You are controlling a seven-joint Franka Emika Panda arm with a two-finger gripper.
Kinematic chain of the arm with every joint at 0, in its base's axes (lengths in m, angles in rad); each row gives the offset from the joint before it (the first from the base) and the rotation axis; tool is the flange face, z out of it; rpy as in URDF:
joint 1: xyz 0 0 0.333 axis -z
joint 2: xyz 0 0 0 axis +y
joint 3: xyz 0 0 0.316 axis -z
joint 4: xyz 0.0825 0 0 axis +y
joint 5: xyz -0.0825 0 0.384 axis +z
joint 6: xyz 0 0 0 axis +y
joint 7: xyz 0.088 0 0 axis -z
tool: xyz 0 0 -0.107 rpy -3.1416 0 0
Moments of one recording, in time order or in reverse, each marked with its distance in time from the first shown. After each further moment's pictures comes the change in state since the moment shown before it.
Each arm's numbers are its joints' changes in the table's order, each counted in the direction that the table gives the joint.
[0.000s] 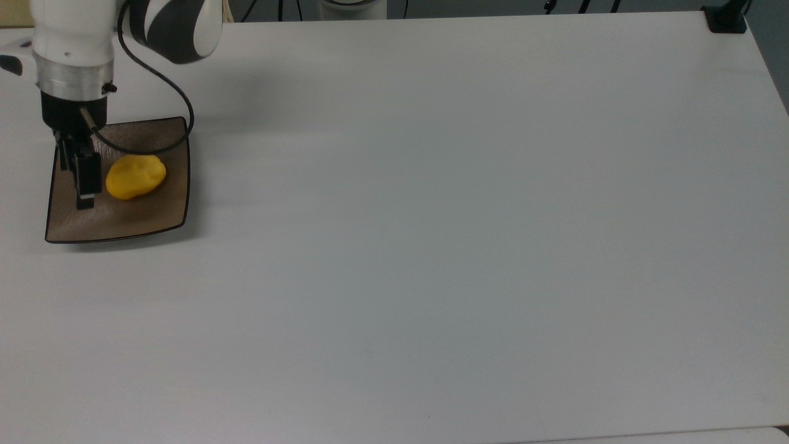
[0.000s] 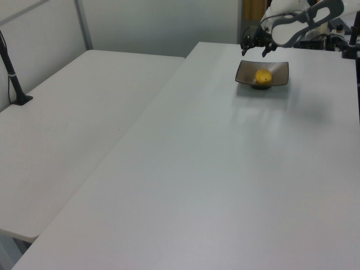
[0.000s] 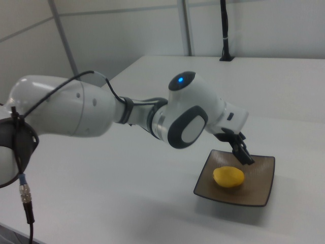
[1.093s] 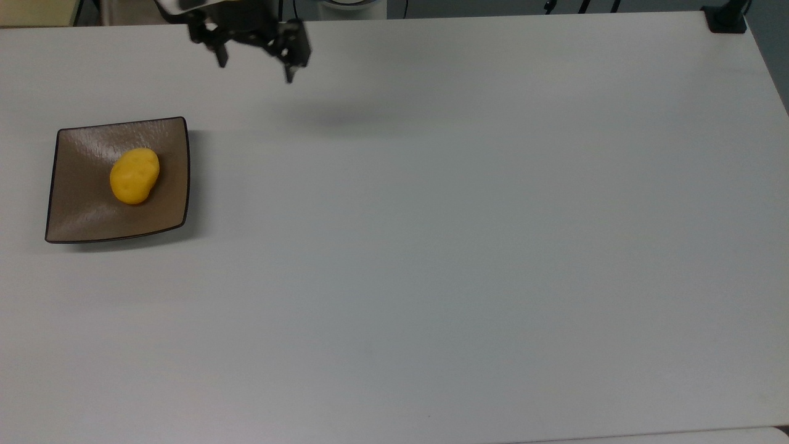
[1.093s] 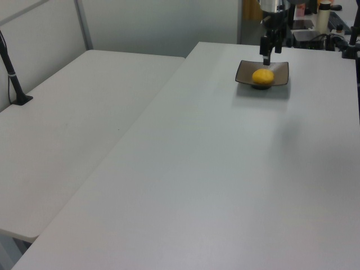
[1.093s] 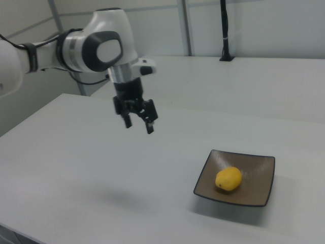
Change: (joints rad) arm -0.204 -0.367 -0.177 0.000 -0.034 0.944 -0.545
